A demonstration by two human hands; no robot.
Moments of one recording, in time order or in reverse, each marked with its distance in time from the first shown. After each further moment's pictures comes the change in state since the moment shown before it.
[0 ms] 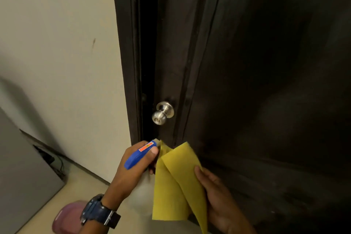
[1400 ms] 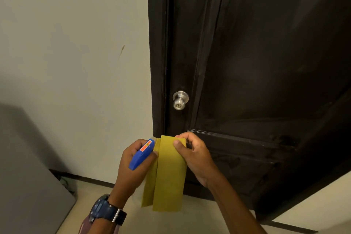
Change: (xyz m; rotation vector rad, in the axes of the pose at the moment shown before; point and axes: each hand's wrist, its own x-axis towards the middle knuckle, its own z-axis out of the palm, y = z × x) left_hand -0.065 0.001 -0.148 0.115 -0.026 0.058; right_hand -0.028 0.073 0.167 -0.387 0.104 -0.544
